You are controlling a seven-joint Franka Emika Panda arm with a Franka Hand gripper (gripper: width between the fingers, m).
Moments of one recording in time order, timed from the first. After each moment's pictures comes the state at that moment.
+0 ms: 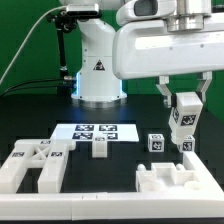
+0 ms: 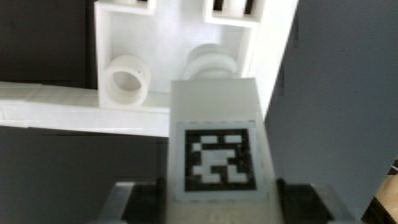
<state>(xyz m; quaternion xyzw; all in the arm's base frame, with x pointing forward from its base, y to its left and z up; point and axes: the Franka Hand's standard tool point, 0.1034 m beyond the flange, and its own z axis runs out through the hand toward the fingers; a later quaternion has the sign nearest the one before) 0.616 0.100 0.150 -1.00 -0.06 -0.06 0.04</state>
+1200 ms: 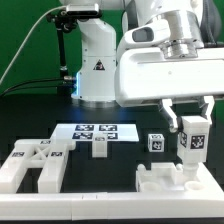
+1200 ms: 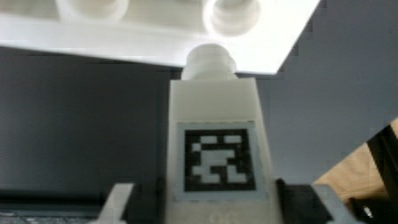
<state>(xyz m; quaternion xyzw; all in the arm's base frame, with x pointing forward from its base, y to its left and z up) 0.640 0.109 0.116 -0.95 -0.08 -0.31 0.03</state>
